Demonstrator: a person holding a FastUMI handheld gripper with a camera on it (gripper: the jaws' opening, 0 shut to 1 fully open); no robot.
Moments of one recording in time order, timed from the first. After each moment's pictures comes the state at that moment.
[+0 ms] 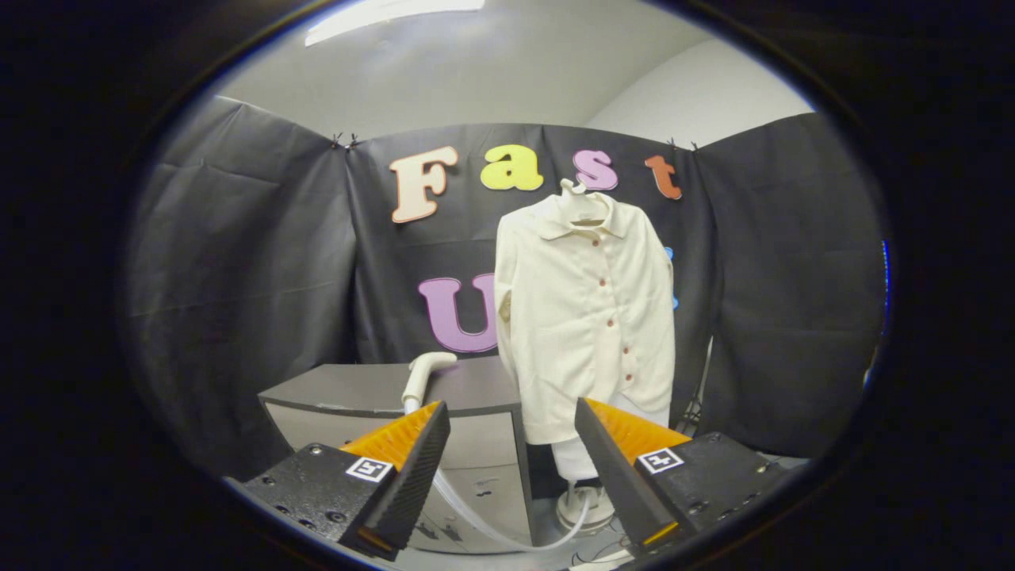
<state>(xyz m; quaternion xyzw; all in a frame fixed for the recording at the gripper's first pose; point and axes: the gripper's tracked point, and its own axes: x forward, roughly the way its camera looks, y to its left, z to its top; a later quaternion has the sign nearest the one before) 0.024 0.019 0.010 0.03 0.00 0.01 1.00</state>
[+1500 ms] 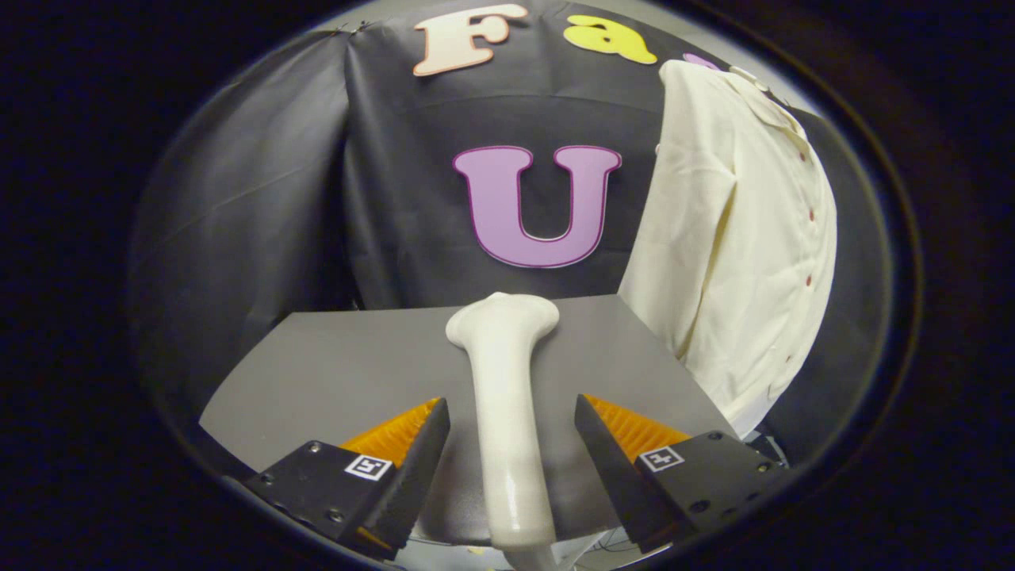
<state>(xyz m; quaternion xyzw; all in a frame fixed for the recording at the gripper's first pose) 0.293 0.197 -0.093 -0.03 0.24 0.06 0.97</state>
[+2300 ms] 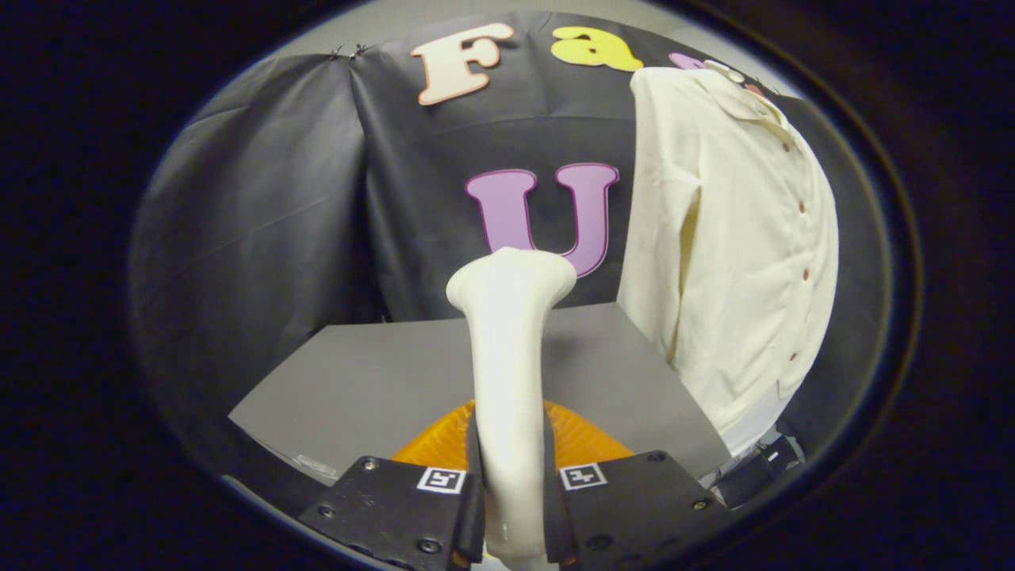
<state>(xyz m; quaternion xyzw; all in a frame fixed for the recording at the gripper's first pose) 0.250 0.160 -0.045 0.03 0.16 0.11 0.98</state>
